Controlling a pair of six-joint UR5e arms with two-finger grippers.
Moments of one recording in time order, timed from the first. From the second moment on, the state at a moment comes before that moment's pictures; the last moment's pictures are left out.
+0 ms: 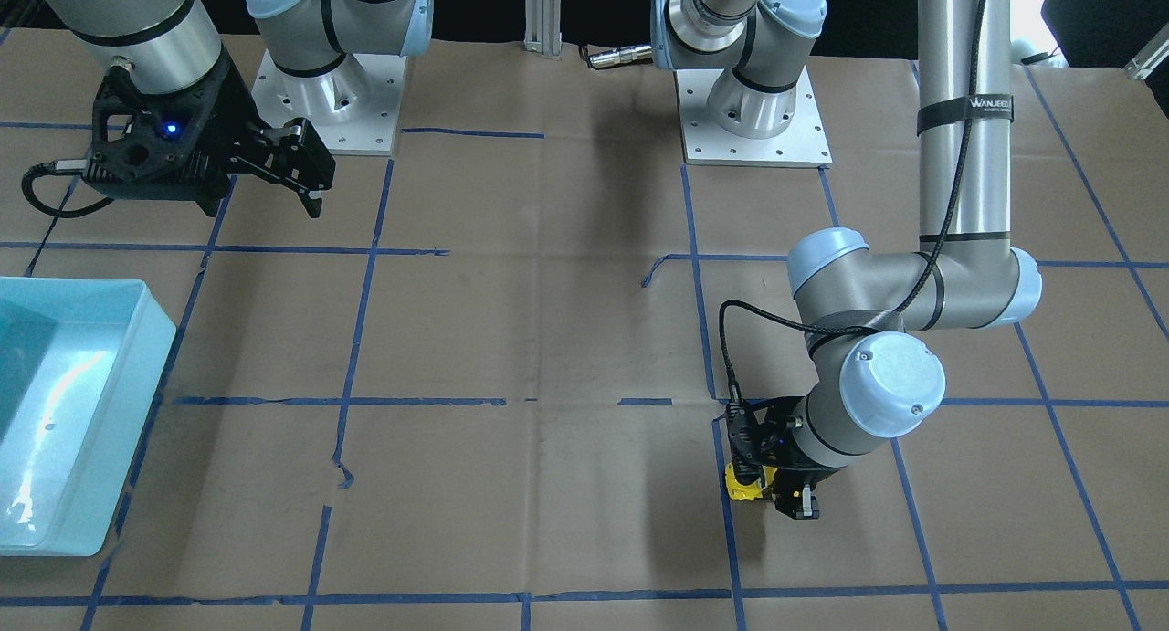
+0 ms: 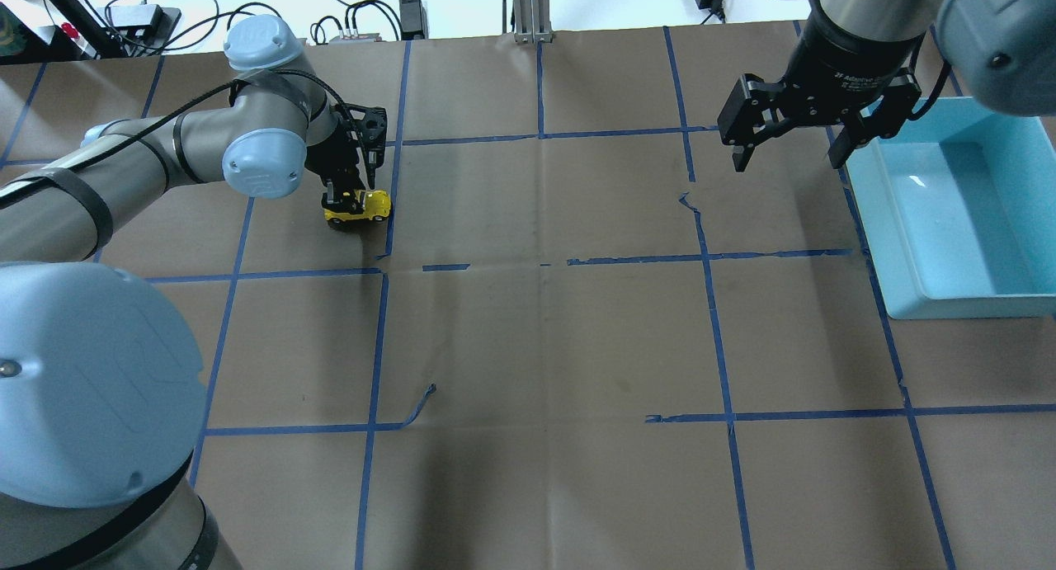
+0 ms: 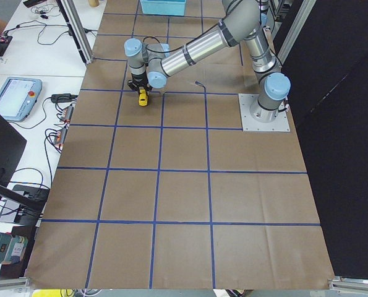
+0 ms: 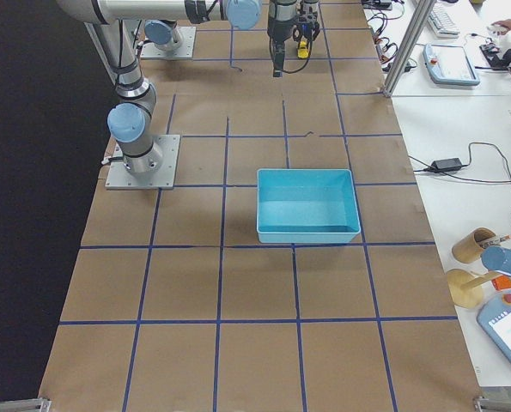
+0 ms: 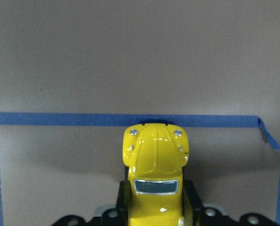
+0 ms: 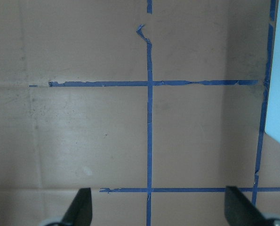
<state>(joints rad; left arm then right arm) -1.49 -2.15 -1.59 -0.99 1.56 1.63 1.56 -1.55 1.55 -1.54 -1.56 -0.01</state>
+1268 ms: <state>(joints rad) -1.44 -2.15 -1.59 -0.99 1.56 1.68 1.56 -1.55 1.55 -1.54 -1.56 -0.01</state>
